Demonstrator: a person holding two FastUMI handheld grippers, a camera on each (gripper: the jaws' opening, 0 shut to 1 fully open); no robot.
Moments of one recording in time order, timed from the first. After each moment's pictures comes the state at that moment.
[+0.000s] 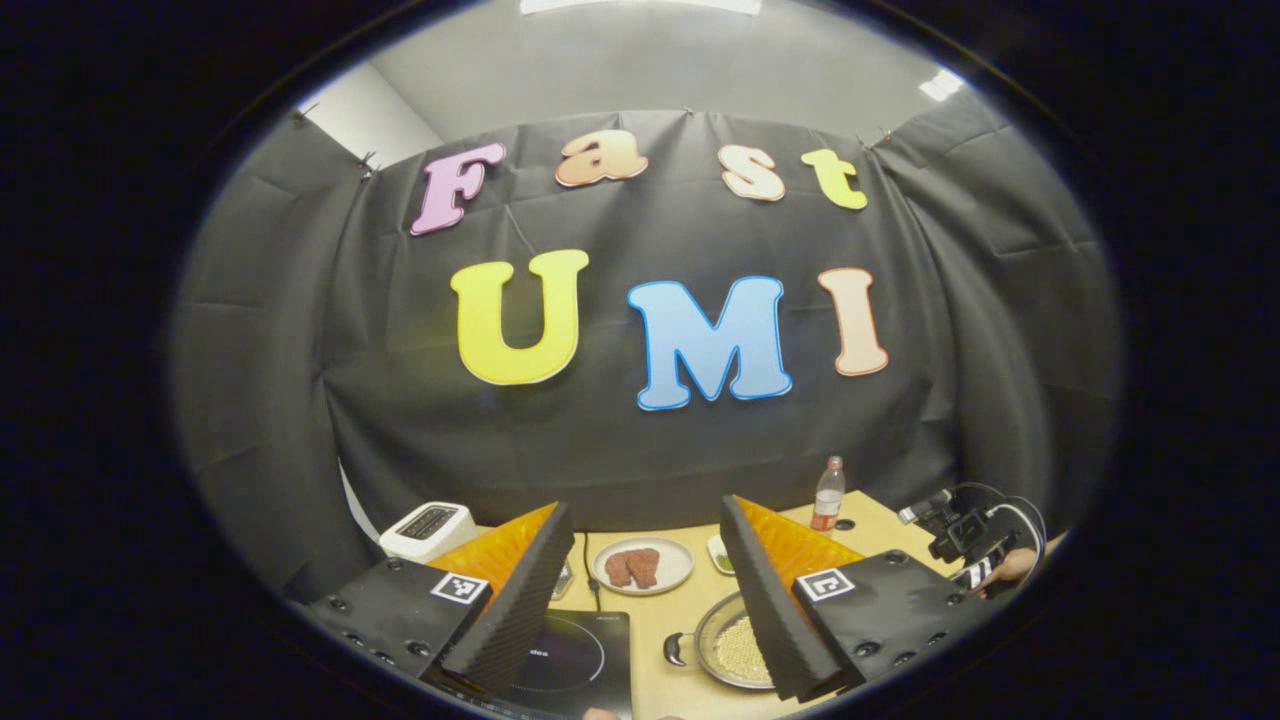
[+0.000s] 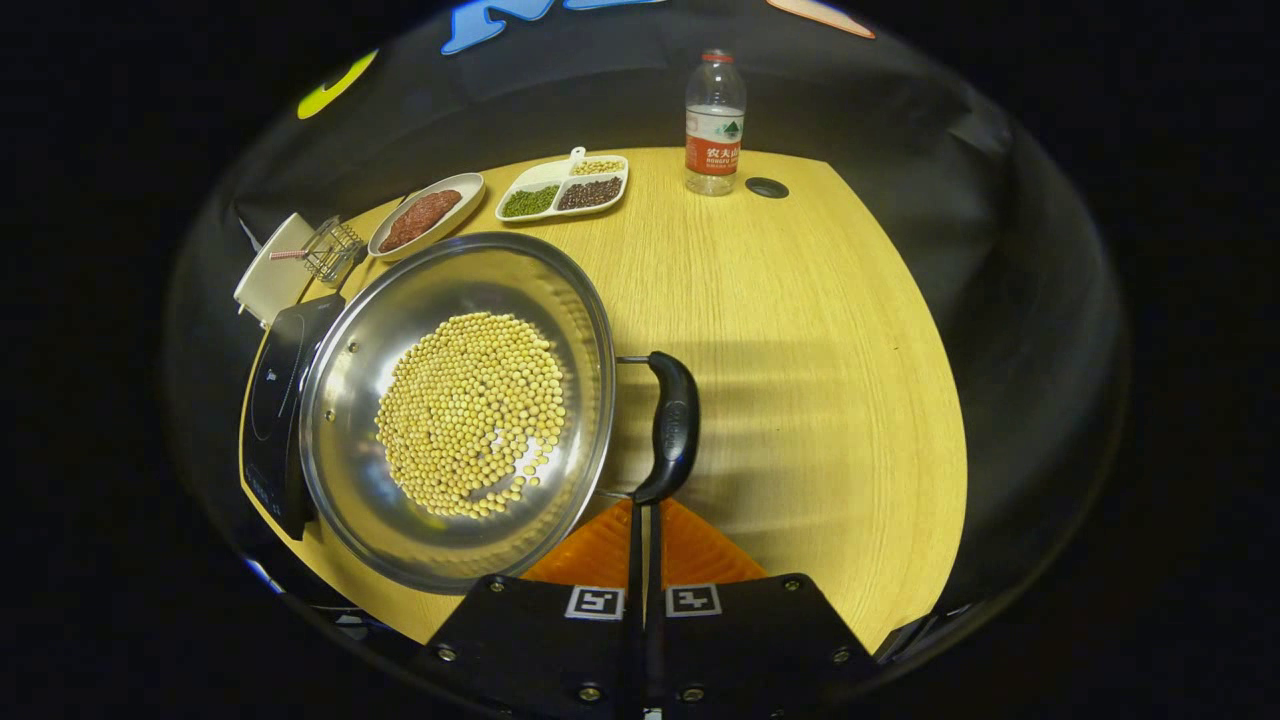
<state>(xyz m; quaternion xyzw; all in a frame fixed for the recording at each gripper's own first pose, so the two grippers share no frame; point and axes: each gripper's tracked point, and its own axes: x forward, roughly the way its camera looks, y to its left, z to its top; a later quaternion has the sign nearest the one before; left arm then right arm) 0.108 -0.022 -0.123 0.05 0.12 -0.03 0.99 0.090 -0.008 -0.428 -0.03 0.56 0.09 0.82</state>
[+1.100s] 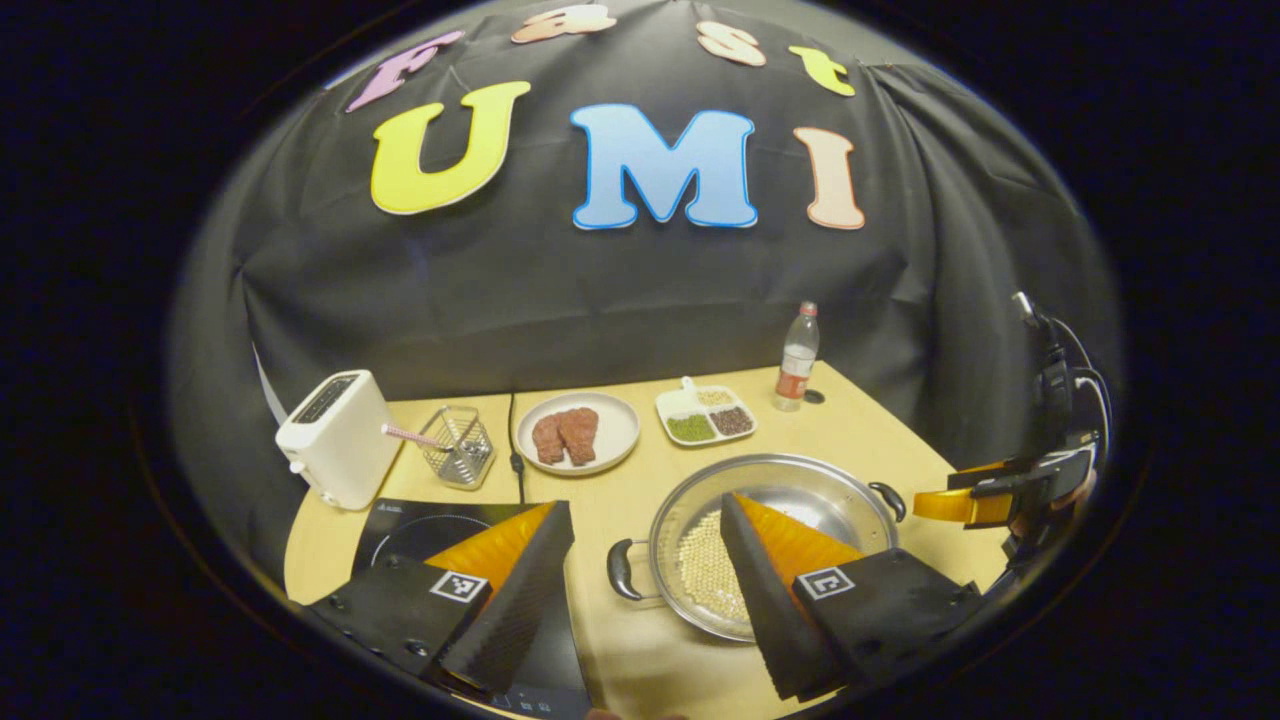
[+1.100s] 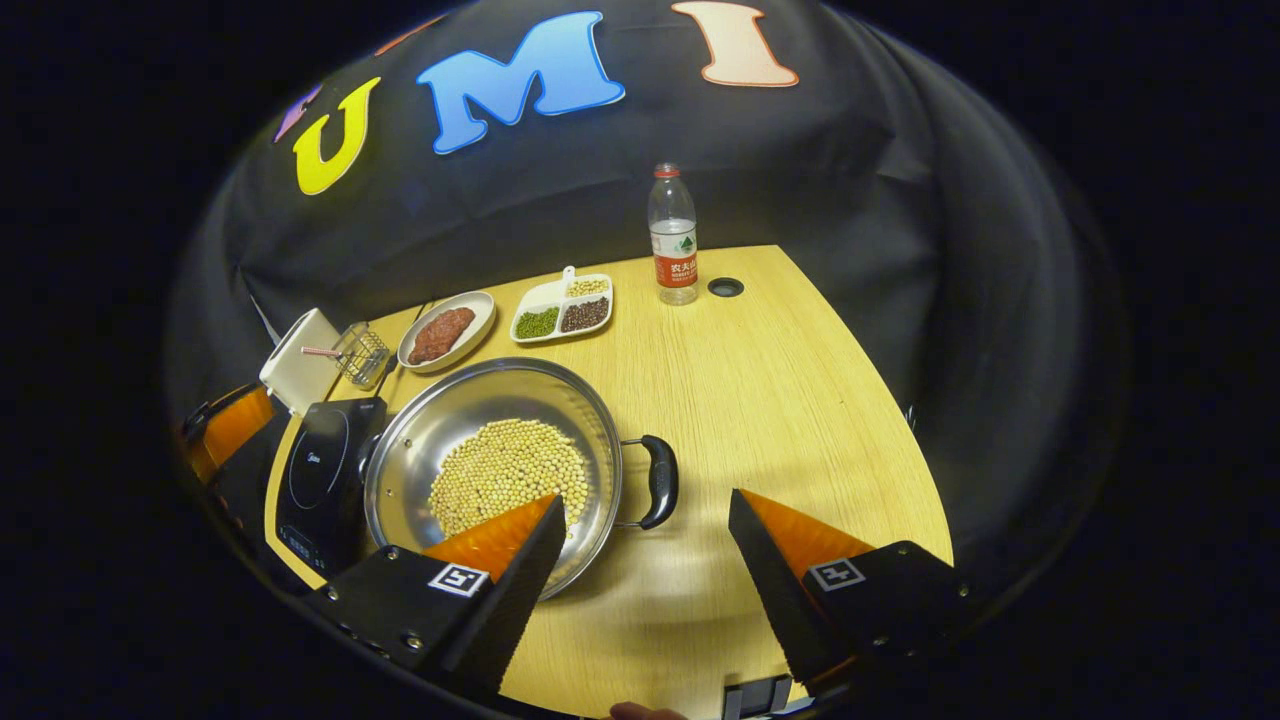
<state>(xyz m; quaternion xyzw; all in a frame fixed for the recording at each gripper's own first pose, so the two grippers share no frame) 0.130 -0.053 -0.328 0.03 0.33 -0.11 0.94 0.099 -0.010 -0.371 0.03 0.43 0.05 0.90</state>
